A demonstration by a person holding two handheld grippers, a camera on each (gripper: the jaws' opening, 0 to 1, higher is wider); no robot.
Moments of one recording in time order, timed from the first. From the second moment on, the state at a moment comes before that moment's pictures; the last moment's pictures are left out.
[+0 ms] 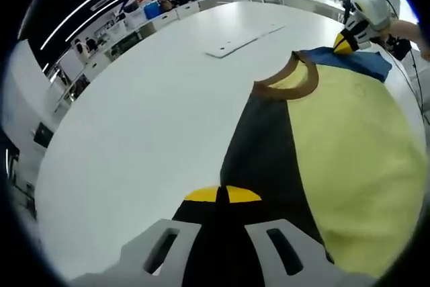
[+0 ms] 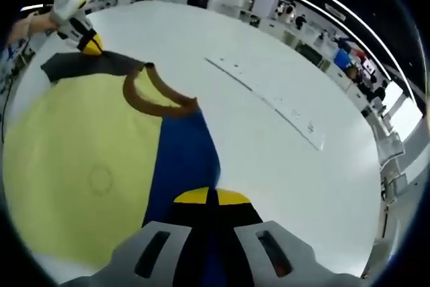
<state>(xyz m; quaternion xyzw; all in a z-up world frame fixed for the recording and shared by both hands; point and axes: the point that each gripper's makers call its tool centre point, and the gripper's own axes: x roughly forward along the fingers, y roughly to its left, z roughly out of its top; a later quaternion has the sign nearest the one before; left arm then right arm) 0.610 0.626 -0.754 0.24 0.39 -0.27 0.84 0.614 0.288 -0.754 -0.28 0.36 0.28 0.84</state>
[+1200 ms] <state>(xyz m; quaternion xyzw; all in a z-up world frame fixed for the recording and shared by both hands) 0.623 0.636 -0.732 0.27 0.35 -0.25 0.86 0.641 0.302 -0.747 -0.32 0.33 0.29 0.84</state>
